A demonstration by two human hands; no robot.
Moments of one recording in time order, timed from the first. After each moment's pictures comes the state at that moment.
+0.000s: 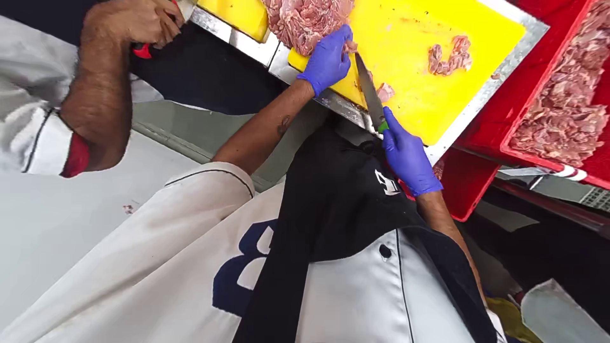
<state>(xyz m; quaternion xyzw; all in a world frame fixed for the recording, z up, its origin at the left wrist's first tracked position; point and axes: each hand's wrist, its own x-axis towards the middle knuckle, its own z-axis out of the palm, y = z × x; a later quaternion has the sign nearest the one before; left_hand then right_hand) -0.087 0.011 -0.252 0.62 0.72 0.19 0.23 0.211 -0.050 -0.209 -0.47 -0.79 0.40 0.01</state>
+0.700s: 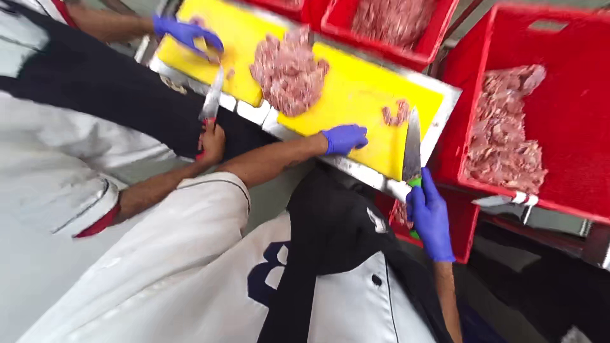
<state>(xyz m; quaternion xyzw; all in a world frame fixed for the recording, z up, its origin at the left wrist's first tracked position) 0.007 0.033 -0.233 0.86 0.42 -0.06 0.28 0.313 -0.064 -0.192 -0.61 -0.60 0.47 0.20</state>
